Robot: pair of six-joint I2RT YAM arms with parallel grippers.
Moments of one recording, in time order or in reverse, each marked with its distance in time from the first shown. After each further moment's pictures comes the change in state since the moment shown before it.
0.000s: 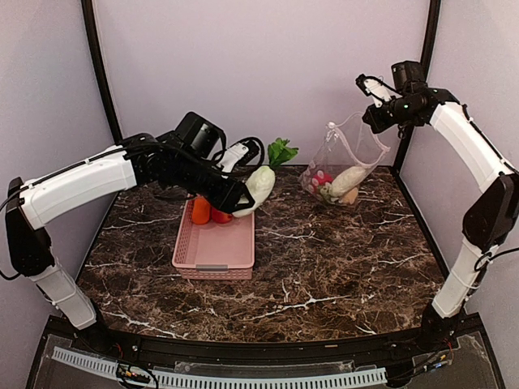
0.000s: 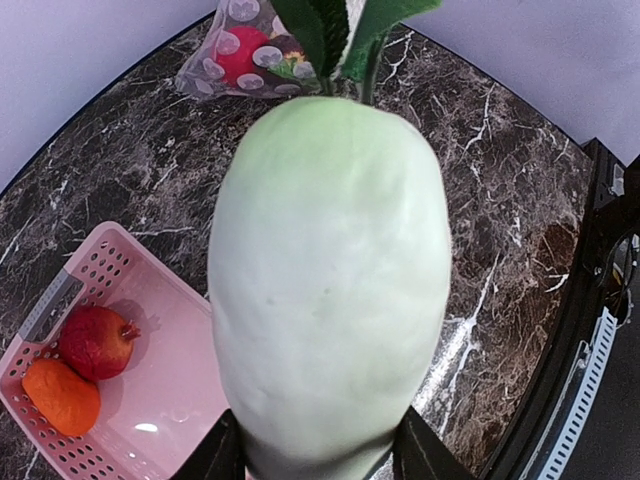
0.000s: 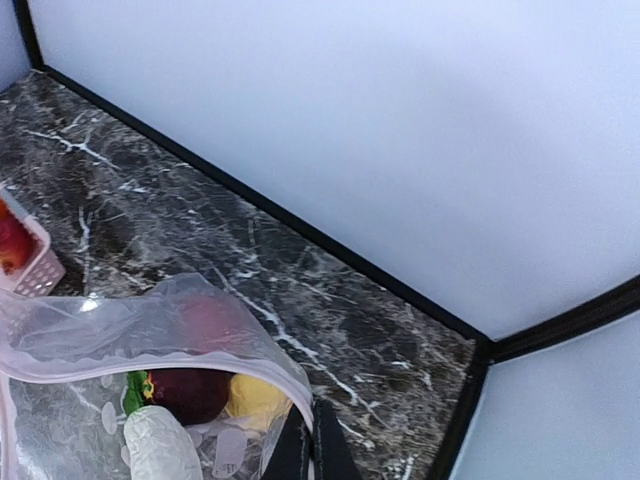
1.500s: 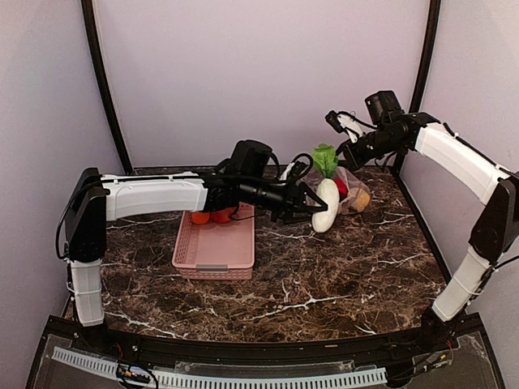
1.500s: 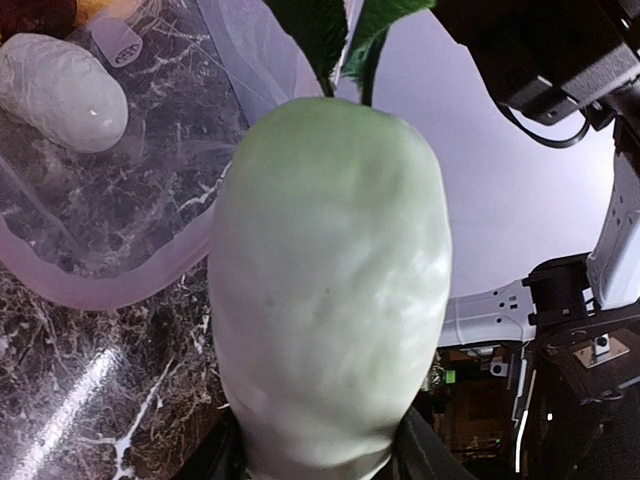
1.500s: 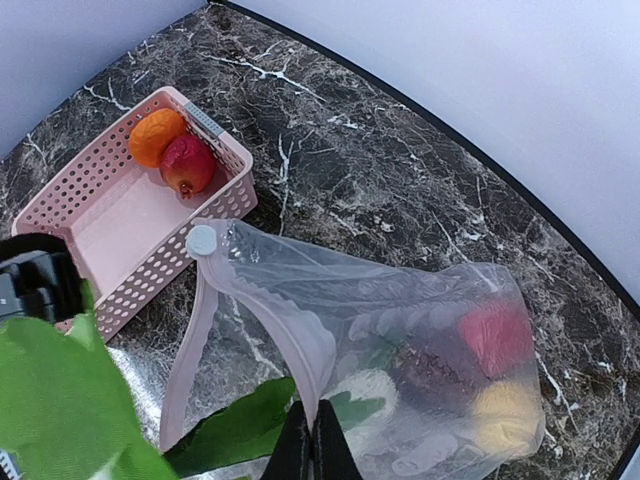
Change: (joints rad) left arm -0.051 0.378 0.050 0.688 0.563 -0.911; right arm 0.144 -0.090 -0.319 0.035 -0.258 0.085
